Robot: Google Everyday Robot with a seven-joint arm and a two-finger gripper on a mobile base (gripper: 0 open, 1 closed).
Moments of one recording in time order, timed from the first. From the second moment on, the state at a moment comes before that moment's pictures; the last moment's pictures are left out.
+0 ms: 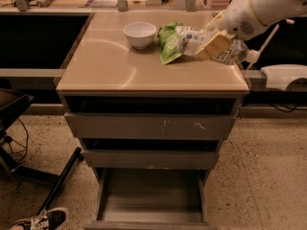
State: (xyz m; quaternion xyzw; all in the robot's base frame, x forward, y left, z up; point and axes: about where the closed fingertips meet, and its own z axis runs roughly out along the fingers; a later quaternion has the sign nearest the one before) arm 0.628 -0.144 0.958 -0.56 0.73 0.08 0.38
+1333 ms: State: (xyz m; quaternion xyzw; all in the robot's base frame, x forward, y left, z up) arm 0.515 -0.173 0.982 -0.49 0.77 0.01 0.41
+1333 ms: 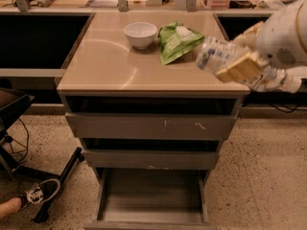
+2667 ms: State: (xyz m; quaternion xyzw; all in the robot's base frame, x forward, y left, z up) arm 0.452 -0.199 0.845 -0.47 0.83 0.02 0.30
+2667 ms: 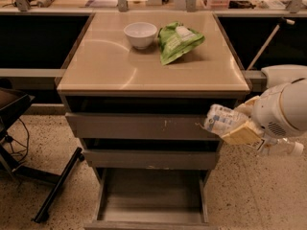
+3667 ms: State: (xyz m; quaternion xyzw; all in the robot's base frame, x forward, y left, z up) arm 0.441 -0.194 0.694 -0.38 0.88 0.06 0.27
